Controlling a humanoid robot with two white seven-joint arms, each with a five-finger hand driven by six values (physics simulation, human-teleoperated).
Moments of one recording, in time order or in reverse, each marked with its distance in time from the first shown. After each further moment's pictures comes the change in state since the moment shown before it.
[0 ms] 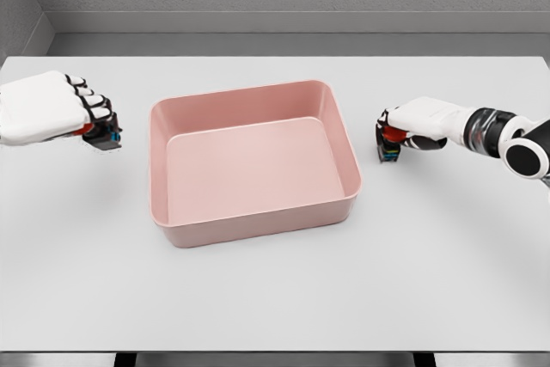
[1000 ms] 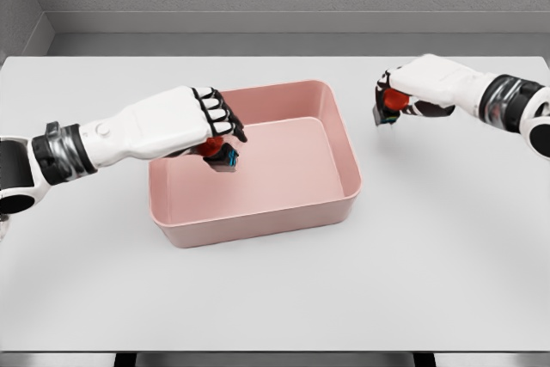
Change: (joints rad) left arm -0.054 -0.429 -0.093 -0.002 -0.095 -0.001 -0.008; right arm -0.014 -0.012 -0.130 -0.130 -0.006 0.006 0.001
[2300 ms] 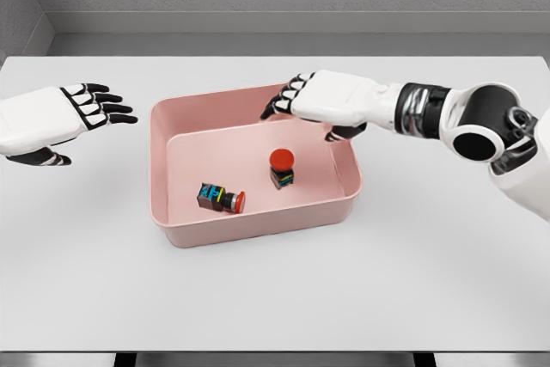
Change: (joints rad) left arm 0.083 0.449 0.045 0.075 0.229 0.001 0.006; right arm -0.106 0.180 0.137 -0.009 -0.002 -0.202 0.000
